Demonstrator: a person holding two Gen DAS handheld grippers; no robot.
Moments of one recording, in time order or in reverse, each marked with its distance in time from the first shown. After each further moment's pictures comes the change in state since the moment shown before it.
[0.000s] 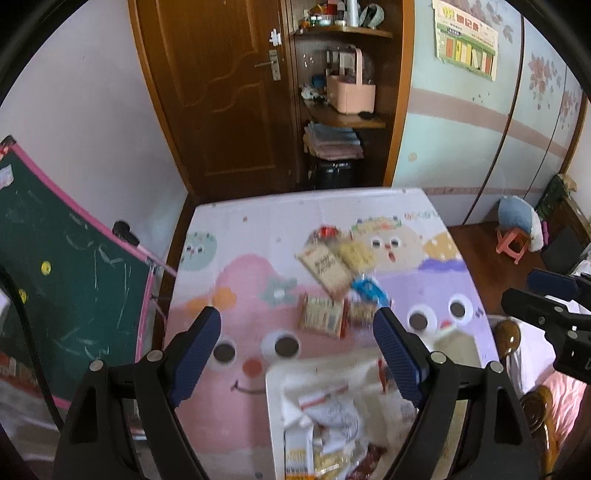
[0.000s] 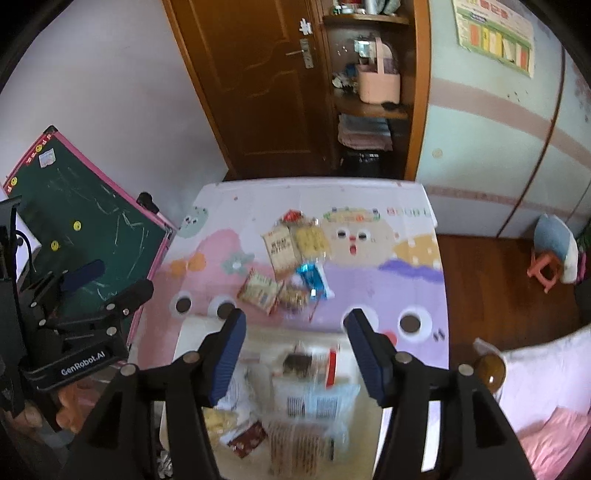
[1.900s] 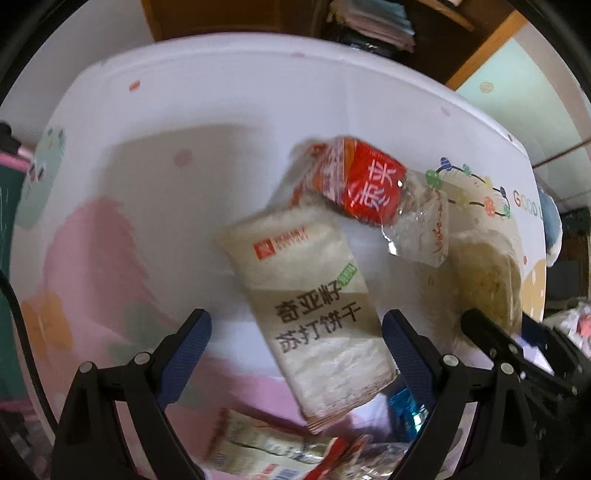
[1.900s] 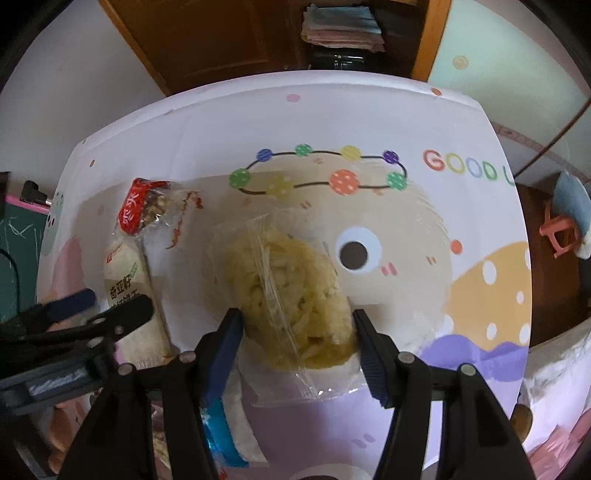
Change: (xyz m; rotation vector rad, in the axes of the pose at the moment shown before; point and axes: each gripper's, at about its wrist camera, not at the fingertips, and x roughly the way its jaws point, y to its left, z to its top) left arm 0.387 -0.027 0.035 -0.258 0.527 -0.089; right arm 0.327 -0.096 0.046 0.099 0.384 -0.082
